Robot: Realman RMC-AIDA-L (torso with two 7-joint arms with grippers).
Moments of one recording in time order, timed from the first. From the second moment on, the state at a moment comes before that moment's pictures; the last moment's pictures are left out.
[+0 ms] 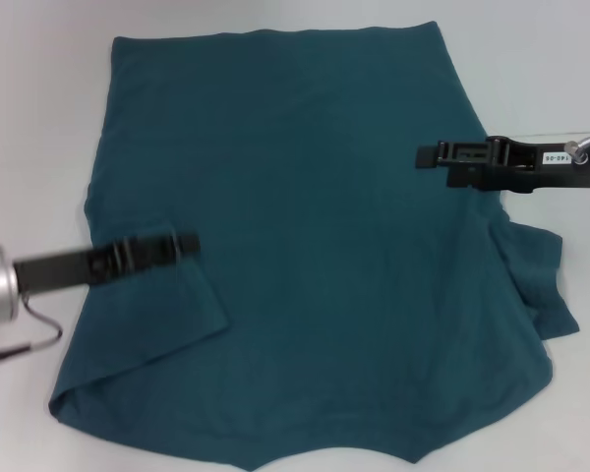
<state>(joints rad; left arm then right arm) -0.63 -2.07 0.62 0.62 2.05 1.35 -2.16 0.71 1.94 -0.60 -0.64 -2.10 -1.36 2.32</state>
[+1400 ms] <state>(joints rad) -0.49 -2.15 0.62 0.73 1.96 1.51 -1.65 0.57 1.84 -0.51 -0.79 -2.29 -1.47 2.38</state>
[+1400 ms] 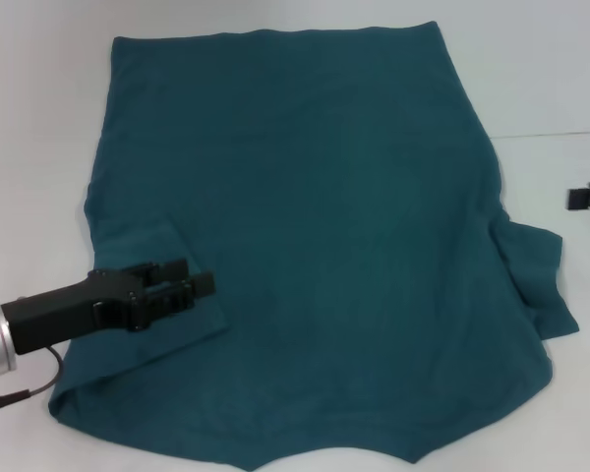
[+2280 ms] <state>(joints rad) -0.52 -2.15 0.62 0.73 1.95 1.50 -1.66 0.55 1.85 -0.32 -0.62 -2.40 -1.47 2.51</state>
